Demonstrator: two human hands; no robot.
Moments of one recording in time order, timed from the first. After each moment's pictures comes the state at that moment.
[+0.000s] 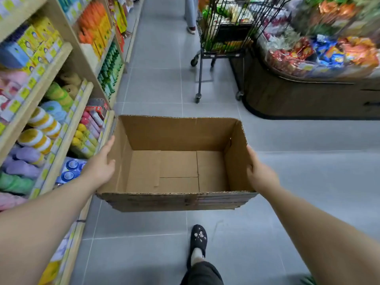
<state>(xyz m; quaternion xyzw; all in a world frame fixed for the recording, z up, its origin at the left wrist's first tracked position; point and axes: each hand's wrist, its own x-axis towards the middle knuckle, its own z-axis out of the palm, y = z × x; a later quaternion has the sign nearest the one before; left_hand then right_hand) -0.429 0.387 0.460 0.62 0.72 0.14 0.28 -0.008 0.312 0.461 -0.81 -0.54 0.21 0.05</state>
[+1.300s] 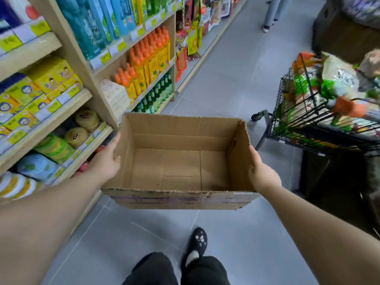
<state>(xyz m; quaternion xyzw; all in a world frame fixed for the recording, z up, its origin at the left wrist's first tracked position) -0.418 0.990 0.443 0.43 0.84 0.17 0.27 -0.011 1.105 0.462 -0.67 -0.71 0.21 -0.03</state>
